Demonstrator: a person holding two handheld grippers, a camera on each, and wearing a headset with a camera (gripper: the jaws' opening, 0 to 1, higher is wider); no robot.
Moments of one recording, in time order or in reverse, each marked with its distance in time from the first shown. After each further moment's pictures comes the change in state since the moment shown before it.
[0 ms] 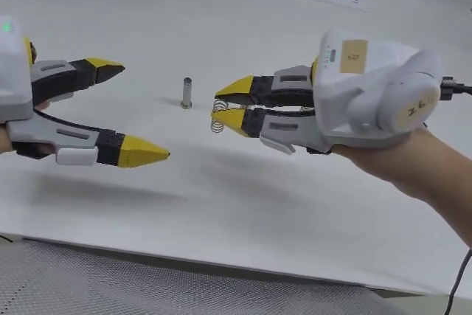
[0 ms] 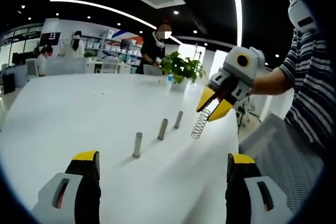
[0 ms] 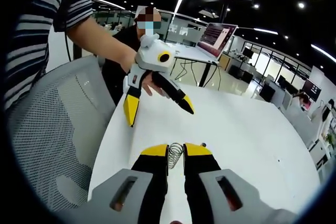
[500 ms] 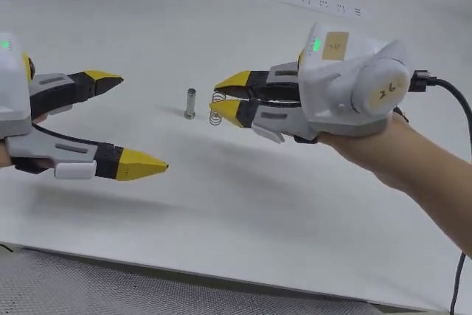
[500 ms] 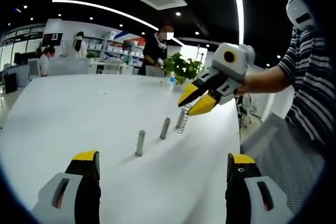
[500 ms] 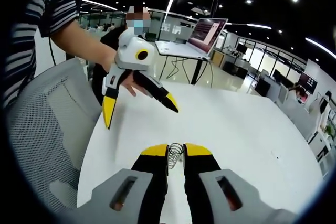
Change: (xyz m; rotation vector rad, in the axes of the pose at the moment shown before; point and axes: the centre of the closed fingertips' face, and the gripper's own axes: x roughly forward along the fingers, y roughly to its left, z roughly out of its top) left arm -0.004 0.003 -0.002 -0.001 -0.010 0.013; right arm 0.020 -0.035 0.000 0.064 -0.002 -0.049
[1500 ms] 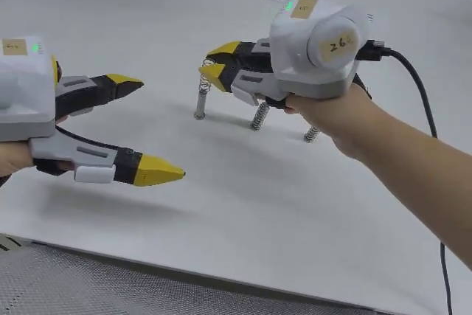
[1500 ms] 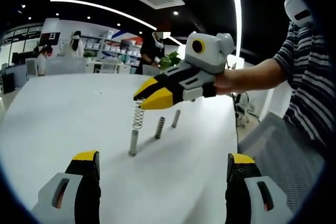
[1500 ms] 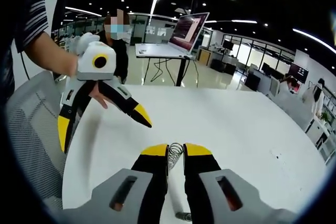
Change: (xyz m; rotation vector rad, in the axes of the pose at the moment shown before) left arm 0.004 -0.003 -0.006 0.001 0.009 -0.019; right arm 0.042 -0.036 0.004 0.077 -0.002 -0.079
